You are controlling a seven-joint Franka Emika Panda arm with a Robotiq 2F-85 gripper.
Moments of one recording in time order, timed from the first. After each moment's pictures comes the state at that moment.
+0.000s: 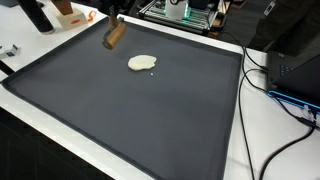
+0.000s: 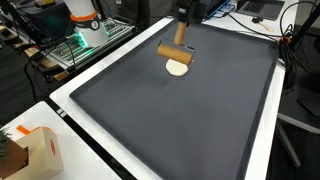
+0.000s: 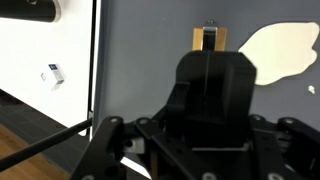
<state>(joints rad) 0.14 0.16 0.03 -1.93 -0.54 1.96 0.23</state>
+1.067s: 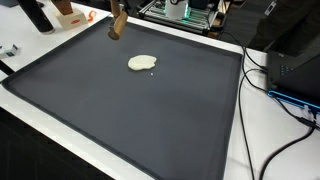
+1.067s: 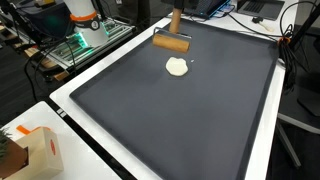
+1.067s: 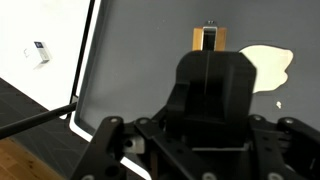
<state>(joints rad) 0.12 0.05 0.03 -1.99 -0.47 1.98 0.00</state>
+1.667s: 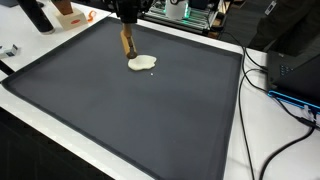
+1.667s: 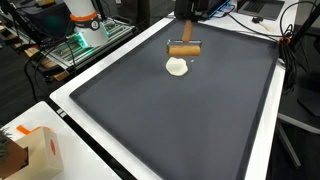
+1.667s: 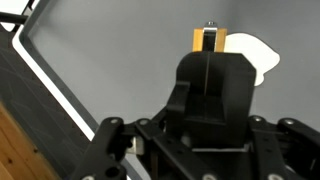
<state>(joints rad) 0.12 0.08 0.07 -2.10 -0.46 2.24 -0.36</state>
